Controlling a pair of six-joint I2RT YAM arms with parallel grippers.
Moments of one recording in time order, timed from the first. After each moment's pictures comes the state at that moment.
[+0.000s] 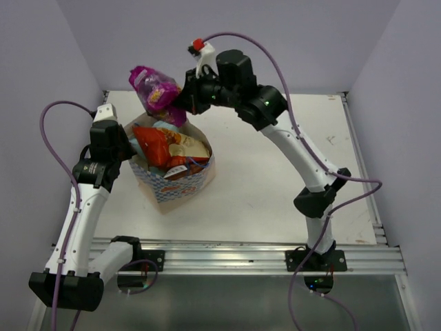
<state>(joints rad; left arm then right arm) -0.08 0.99 1.09 -0.68 -0.25 -0.33 0.81 1.97 2.51 -0.75 -0.24 0.33</state>
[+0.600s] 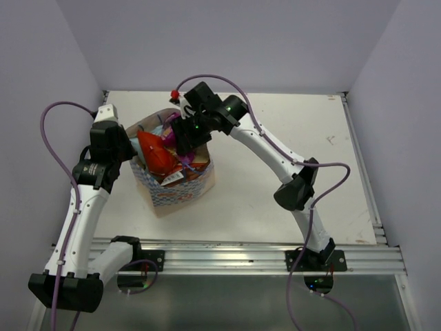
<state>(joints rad) -0.09 0.98 1.08 -0.68 -0.23 -0.33 0.86 2.19 2.49 -1.16 -0.24 0.29</state>
